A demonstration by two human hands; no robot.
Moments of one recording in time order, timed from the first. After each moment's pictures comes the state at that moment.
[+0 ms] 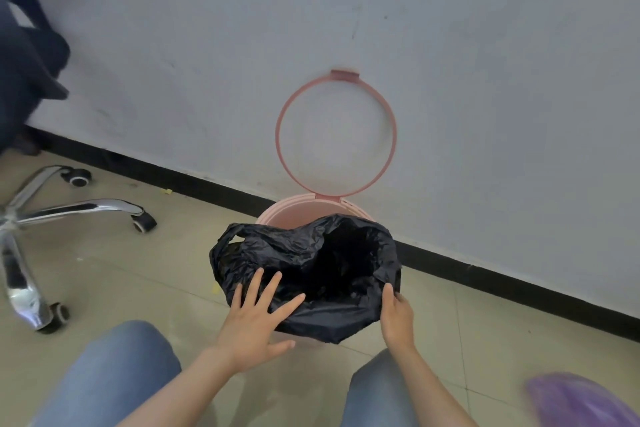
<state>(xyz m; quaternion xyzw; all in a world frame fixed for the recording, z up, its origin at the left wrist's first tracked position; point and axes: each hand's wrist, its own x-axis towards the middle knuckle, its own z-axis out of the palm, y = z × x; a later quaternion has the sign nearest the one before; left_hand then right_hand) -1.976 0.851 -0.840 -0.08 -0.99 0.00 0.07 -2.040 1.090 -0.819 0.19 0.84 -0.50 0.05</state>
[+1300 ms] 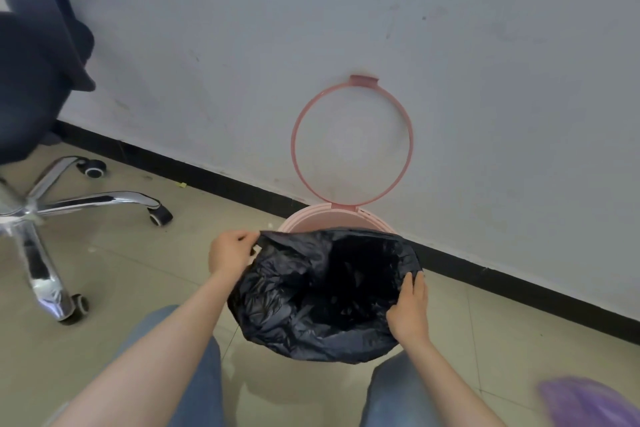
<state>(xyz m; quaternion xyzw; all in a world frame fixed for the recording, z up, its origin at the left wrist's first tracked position) -2.042 0.781 -0.782 0.31 -0.79 -0.52 0.07 -2.039 1.060 -0.803 0.09 0.96 -0.25 0.07</state>
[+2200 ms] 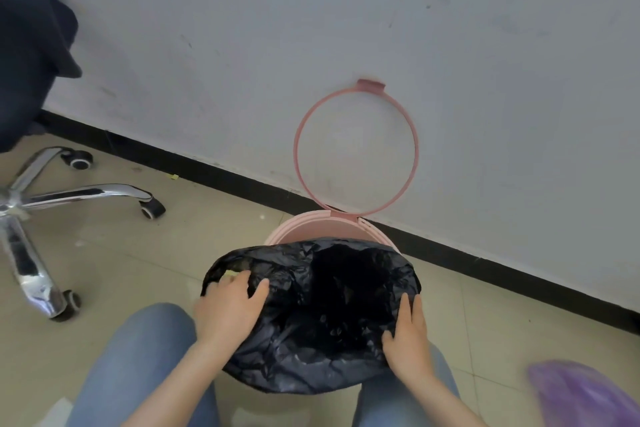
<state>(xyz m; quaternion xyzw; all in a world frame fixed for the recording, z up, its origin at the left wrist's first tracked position) -1.962 0.801 -0.782 0.22 -0.94 -0.24 -0.06 -1.981 1.055 -0.795 0.09 0.96 -0.23 0.14</state>
